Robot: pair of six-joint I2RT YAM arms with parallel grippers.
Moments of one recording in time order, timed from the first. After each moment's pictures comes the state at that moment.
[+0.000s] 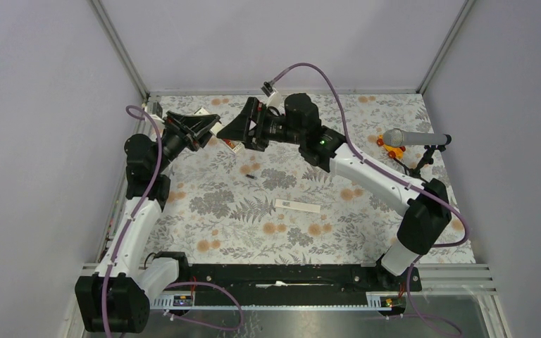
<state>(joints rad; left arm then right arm) -0.02 0.98 0.76 0.41 0.64 -1.56 0.81 1.66 1.49 0.02 -0.47 1.06</state>
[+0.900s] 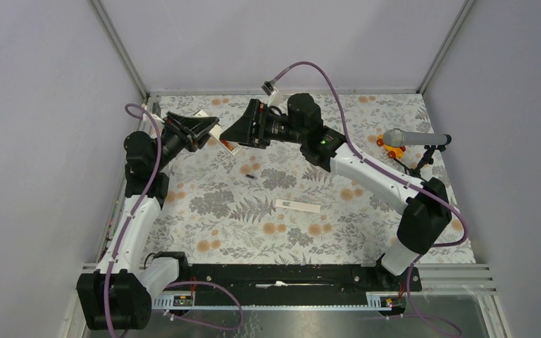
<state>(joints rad) 0.00 1.00 0.76 0.39 0.67 -1.49 0.78 1.66 1.47 0.09 -0.52 1.00</state>
